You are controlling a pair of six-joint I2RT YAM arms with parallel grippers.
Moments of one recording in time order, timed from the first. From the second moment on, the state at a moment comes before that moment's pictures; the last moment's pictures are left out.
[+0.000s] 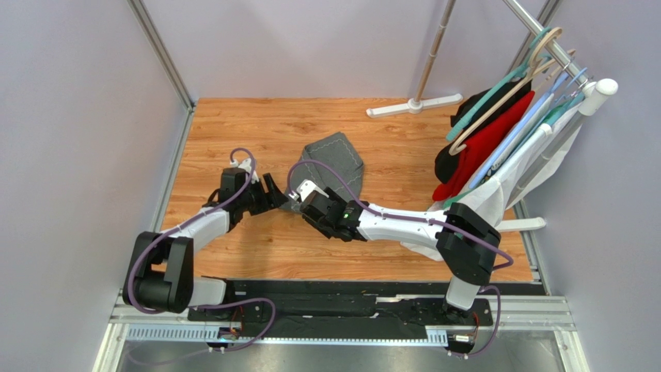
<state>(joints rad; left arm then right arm) -0.15 1.32 0.53 0.07 0.32 -0.51 1.11 1.75 1.18 -0.42 0.49 0.05</state>
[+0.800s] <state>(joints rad) -0.15 1.38 0.55 0.04 0.34 -0.47 1.11 1.89 1.25 -0.29 0.40 -0.07</state>
